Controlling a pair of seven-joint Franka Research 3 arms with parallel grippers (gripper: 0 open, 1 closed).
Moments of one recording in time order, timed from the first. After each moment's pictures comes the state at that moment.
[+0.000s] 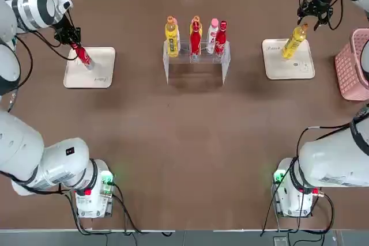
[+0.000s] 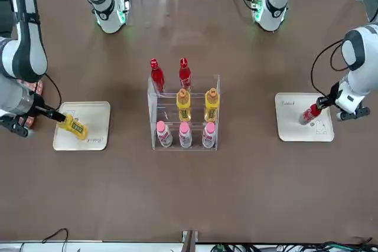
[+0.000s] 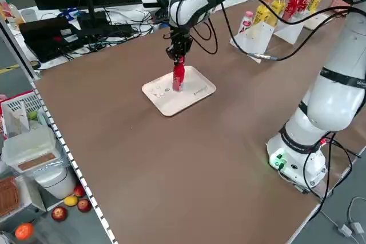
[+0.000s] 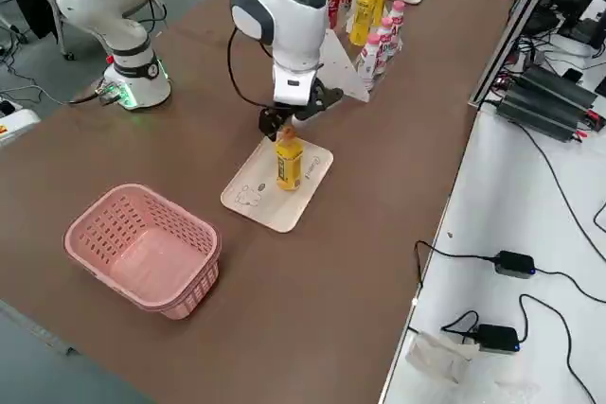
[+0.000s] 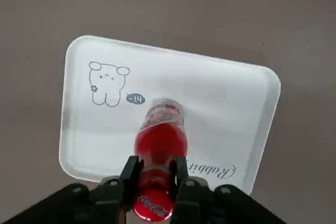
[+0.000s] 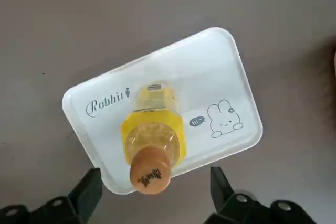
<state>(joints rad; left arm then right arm) 0.32 0.12 -0.11 -2.16 0.01 2.27 0.04 -0.13 0.21 -0.05 -1.91 0.01 2.02 0.19</state>
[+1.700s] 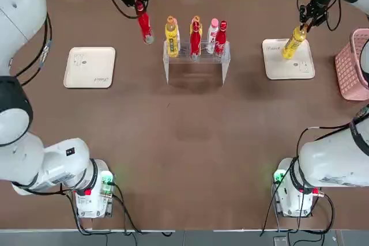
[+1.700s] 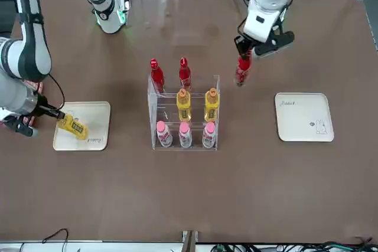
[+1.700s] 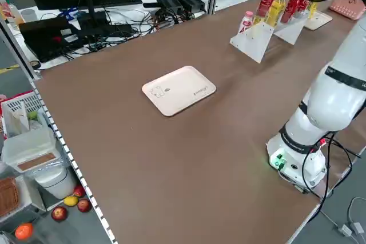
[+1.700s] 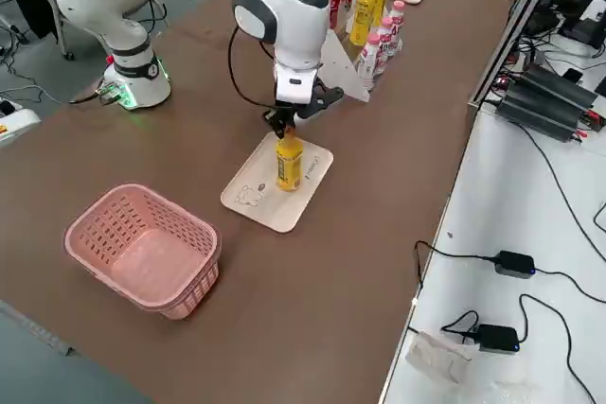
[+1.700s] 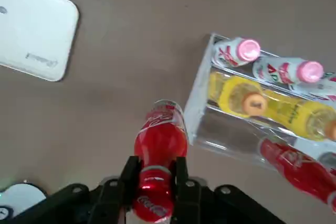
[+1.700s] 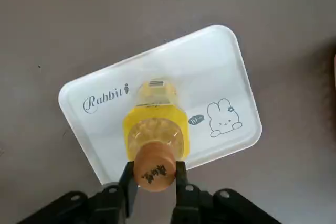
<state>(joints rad) 0.31 0.05 -0.95 -1.60 0.00 1.64 -0.95 -0.12 0.21 -0.05 -1.92 -0.01 2.03 0.19</state>
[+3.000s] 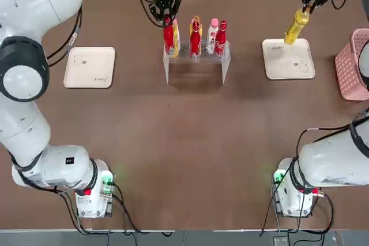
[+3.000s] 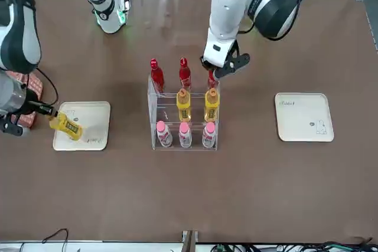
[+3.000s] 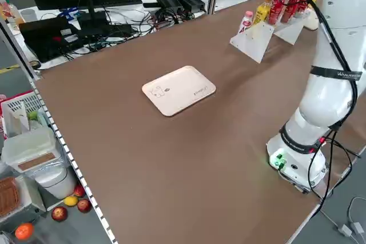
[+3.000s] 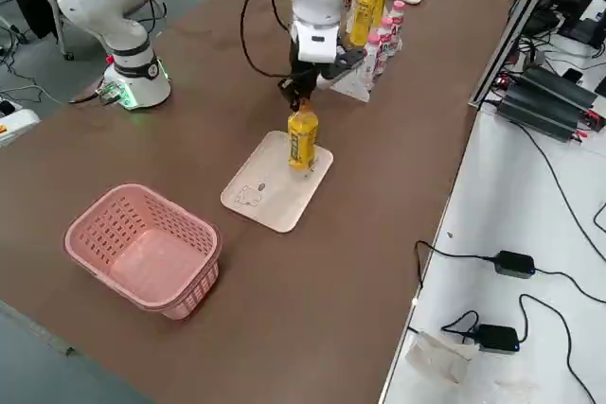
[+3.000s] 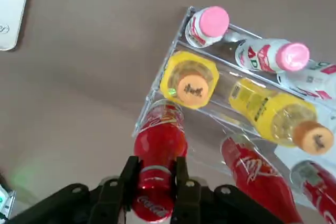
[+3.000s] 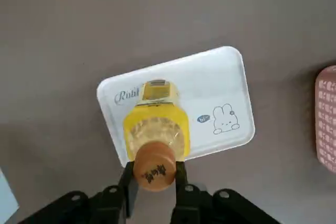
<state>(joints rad) 0.04 0.43 -0.97 -1.45 0.29 1.64 -1.31 -0.05 0.19 -0.04 -1.70 -0.02 1.80 0.15</state>
